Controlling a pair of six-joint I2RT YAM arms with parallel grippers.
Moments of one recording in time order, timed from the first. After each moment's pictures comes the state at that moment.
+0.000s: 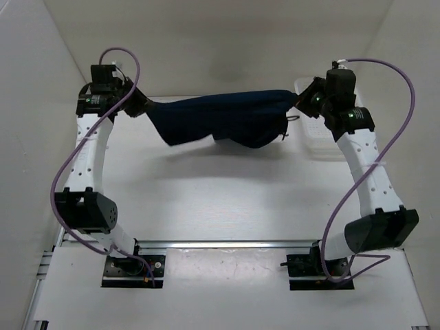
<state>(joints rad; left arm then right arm) 0.00 1.64 1.79 -0.84 0.30 -0.68 0.17 1.48 1.62 -0.64 -0.09 0.70</state>
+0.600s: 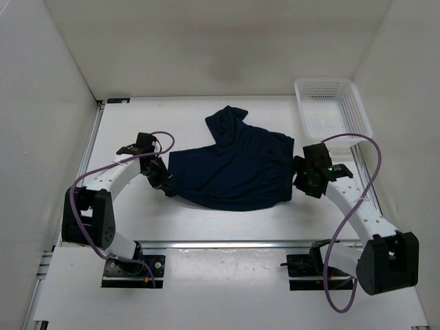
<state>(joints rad) -0.17 1.50 0.96 -0.74 0.27 -0.67 0.24 1.16 0.81 -0.73 0.10 0.57</state>
